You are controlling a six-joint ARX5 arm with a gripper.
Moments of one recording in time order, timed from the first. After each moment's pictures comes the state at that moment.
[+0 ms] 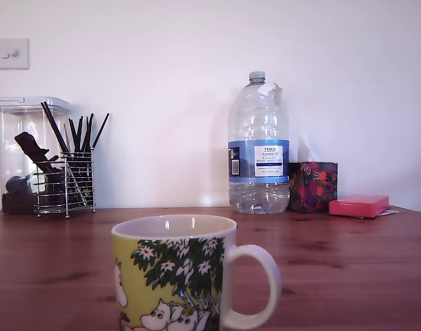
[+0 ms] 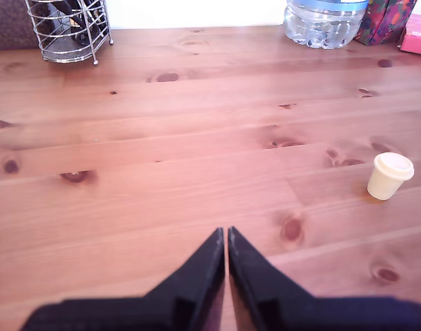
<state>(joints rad) -0.16 0.13 0.15 -0.38 0.12 -0.10</state>
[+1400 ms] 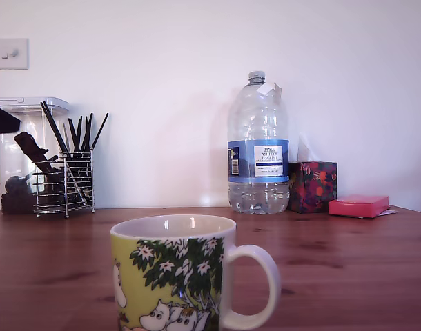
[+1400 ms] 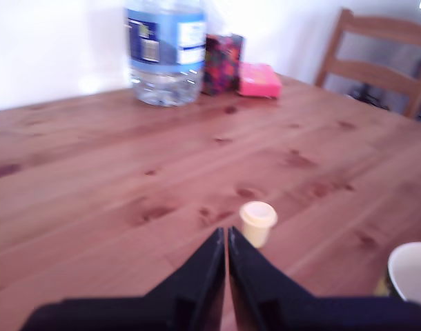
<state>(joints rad) -0.17 0.66 0.14 0.26 0.57 0.00</state>
